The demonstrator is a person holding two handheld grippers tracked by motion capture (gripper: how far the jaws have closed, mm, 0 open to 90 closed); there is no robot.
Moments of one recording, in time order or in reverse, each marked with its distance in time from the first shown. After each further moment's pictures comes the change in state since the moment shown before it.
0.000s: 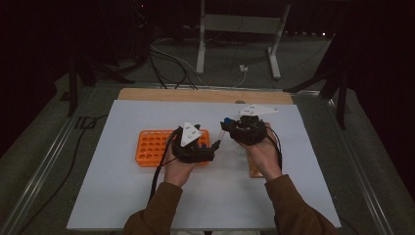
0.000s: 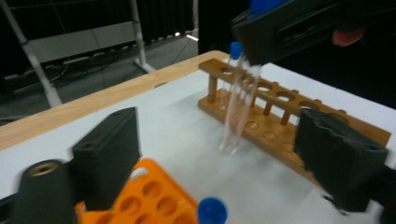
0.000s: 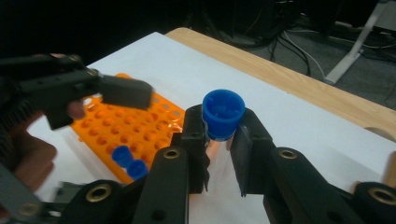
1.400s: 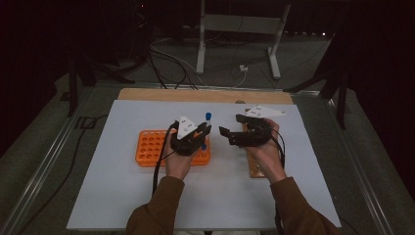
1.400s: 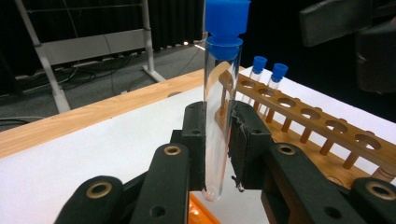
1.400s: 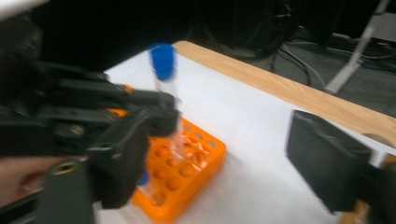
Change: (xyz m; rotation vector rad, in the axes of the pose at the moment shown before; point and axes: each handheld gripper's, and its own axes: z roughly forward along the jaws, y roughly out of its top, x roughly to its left) left arm 0.024 -0.001 0.005 -0.036 0.034 -0.052; right arm -0.007 -0.008 -0.011 -0.058 -0.009 0.013
